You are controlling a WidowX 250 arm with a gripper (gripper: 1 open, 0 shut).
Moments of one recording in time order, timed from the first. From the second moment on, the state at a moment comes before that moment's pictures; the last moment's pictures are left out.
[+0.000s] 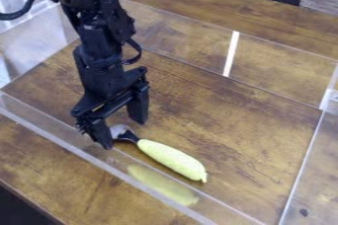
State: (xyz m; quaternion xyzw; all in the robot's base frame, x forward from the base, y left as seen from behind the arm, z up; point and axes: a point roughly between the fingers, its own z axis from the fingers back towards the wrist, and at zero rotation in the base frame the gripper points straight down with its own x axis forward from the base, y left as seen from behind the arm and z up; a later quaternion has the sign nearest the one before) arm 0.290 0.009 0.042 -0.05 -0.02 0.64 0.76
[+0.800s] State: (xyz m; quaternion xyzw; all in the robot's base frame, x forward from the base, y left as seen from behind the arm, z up) arm 0.292 0.012 0.026 -0.06 -0.06 0.62 0.78
